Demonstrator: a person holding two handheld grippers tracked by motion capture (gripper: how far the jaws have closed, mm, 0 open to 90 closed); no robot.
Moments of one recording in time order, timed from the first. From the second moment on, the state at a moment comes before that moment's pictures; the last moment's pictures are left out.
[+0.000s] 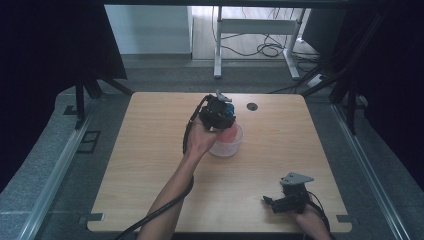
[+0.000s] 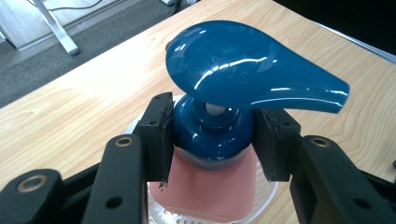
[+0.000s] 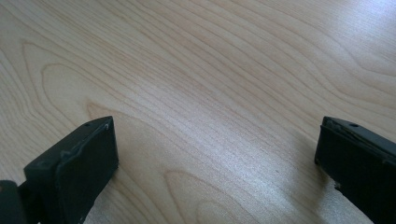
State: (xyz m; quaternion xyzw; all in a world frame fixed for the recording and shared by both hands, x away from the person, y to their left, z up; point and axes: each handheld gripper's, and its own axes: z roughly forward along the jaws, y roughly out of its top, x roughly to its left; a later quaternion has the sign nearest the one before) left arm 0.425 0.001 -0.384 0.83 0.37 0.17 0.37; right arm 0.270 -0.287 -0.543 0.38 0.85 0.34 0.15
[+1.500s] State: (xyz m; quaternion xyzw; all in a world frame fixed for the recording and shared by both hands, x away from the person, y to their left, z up) left arm 0.428 0.002 -0.430 0.83 0.40 0.16 0.35; right arm 0.270 -0.287 -0.543 0.38 0.85 0.34 0.15
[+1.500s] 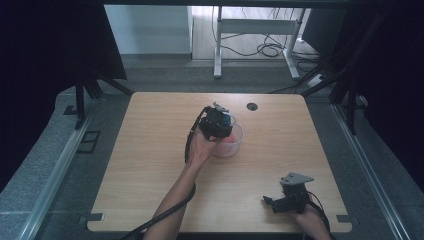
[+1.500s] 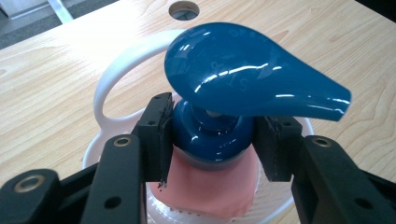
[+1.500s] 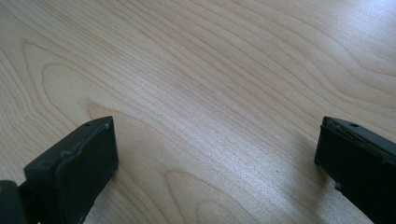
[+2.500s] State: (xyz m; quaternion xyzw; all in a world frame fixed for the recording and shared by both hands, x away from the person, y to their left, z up) left arm 0.414 0.007 -0.411 0.83 0.39 0.17 0.37; right arm 0.270 -0.287 -0.543 0.38 0.85 0.34 0.15
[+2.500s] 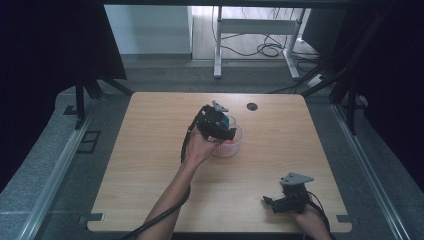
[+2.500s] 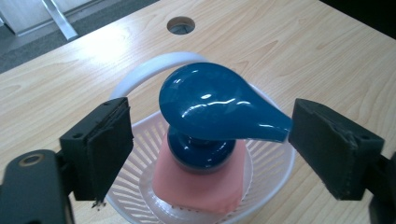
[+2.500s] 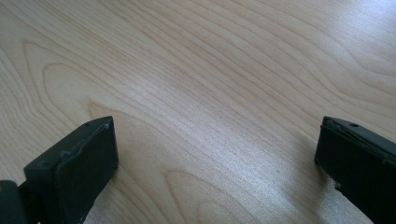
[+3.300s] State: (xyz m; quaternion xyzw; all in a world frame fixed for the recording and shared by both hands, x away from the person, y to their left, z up) left arm 0.385 0.020 -0.390 0.83 0.35 0.17 0.39; right arm 0.270 -0.287 -0.543 0.38 0.85 0.34 0.15
